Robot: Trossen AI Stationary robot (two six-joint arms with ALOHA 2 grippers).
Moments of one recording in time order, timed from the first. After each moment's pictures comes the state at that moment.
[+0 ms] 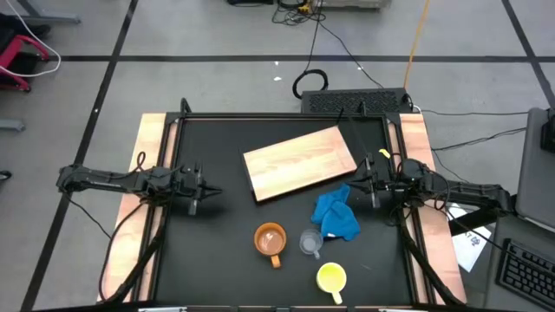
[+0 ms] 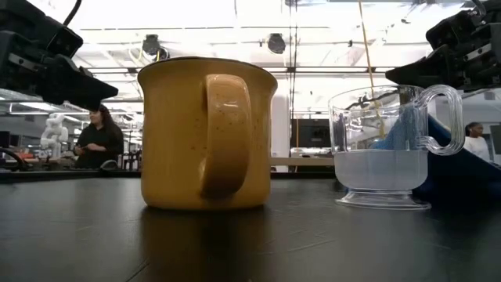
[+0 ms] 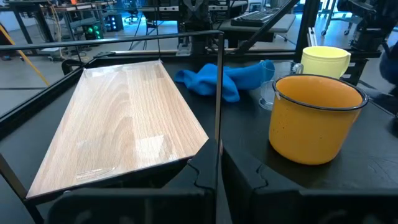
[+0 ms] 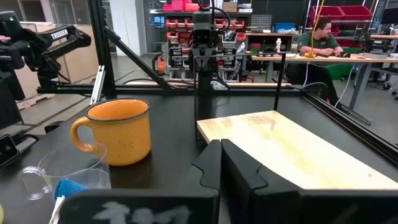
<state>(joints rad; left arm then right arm) -0.07 0.20 0.01 0.02 -0.03 0.00 -0.19 0.12 0.01 0.07 -0.24 0.00</state>
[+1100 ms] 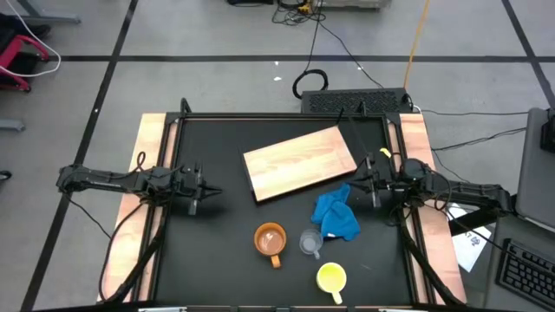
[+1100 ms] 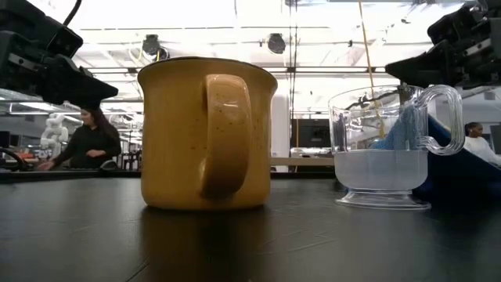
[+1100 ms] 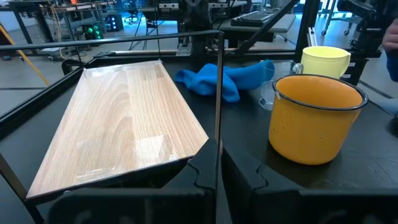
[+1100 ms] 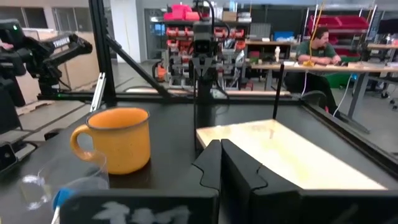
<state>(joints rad) -0.07 0.20 0.01 0.02 -0.03 0.00 -0.19 0.12 0.01 0.12 -0.24 0.00</state>
